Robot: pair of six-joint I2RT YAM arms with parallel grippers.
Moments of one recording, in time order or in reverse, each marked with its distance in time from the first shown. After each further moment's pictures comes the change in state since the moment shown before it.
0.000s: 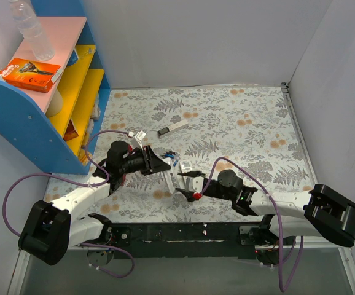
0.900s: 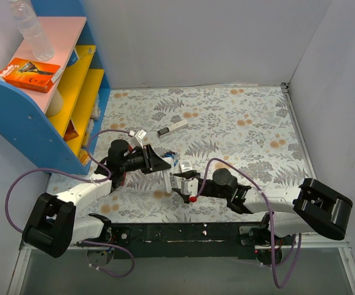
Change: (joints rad) left arm 0.019 0.062 0.000 0.074 0.055 -0.013; right arm -0.002 0.091 0.035 0.050 -0.045 -0.092
